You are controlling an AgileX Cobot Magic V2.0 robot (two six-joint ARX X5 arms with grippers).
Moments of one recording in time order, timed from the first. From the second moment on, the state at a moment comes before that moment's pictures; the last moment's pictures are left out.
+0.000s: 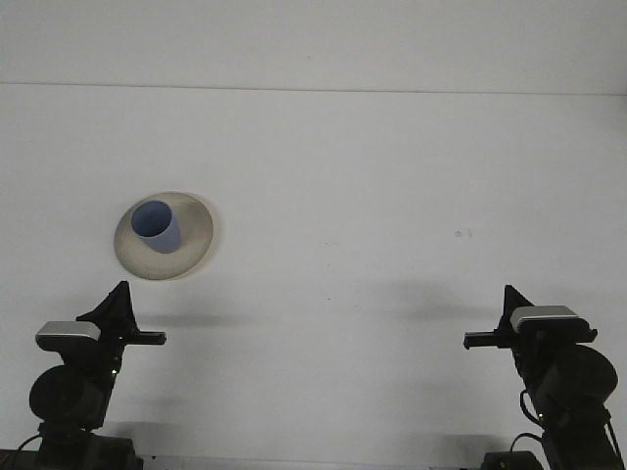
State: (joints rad) left arm -0.06 0.21 0.30 0.00 -0.05 -0.07; right arm 0.05 0.45 0.61 -0.43 -0.02 0.03
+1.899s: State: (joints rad) left arm -0.08 0.01 0.03 0.17 -0.05 -0.05; right arm 0.05 0.45 0.61 -0.43 -0.02 0.03
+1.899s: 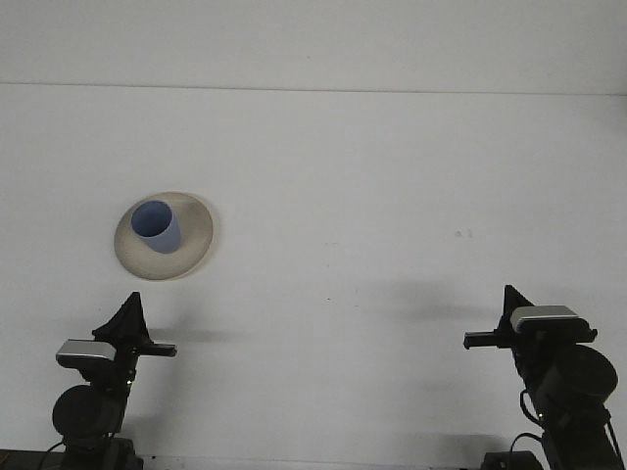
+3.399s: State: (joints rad) left arm -0.08 0.01 0.03 0.17 -0.05 -0.05; right arm 0.04 0.00 0.02 0.21 -0.02 0.03
